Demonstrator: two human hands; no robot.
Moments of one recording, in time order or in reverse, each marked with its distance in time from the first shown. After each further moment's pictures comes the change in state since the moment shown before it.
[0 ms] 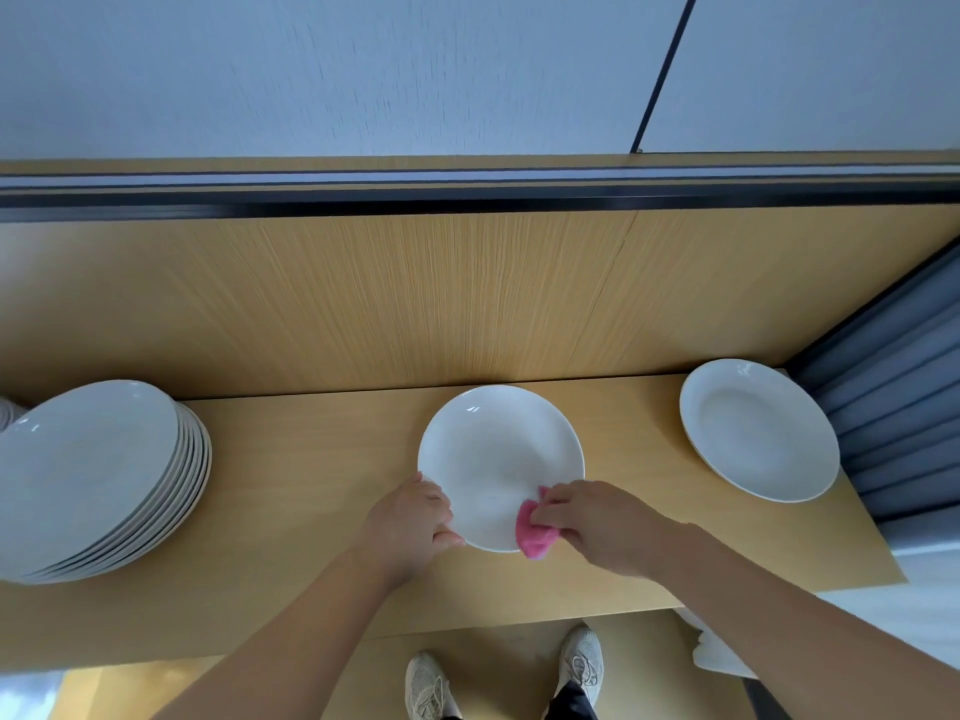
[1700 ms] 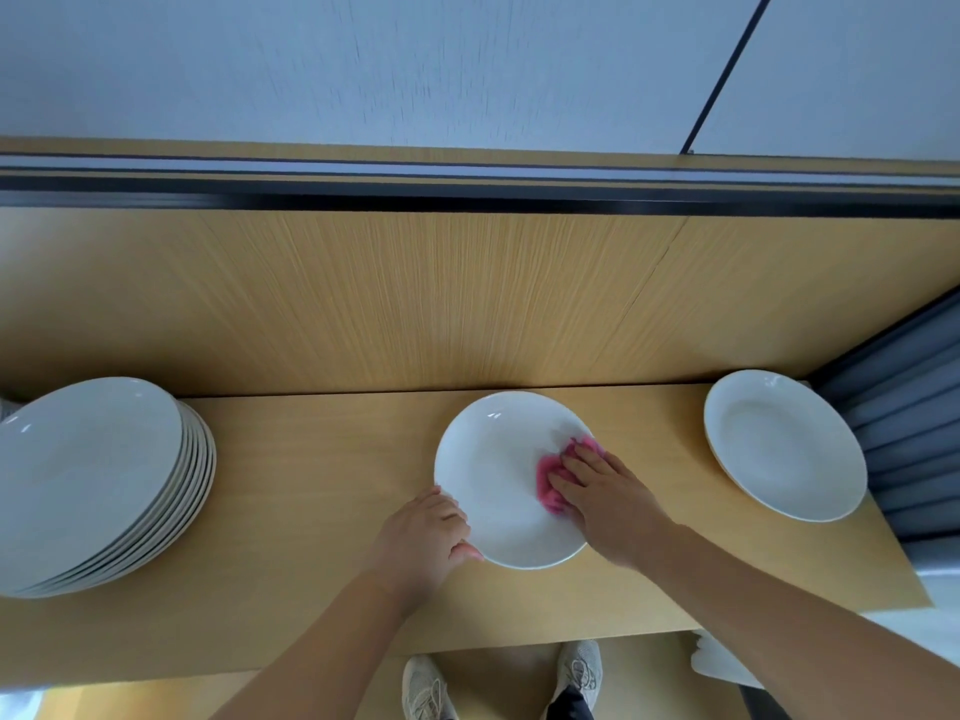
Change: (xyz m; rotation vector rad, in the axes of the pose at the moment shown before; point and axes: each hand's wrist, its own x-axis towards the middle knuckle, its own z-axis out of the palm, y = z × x) left_hand -0.006 -0.019 0.030 -0.128 0.250 0.109; right_hand 0.040 0.020 0.017 -0.393 -0.048 0.306
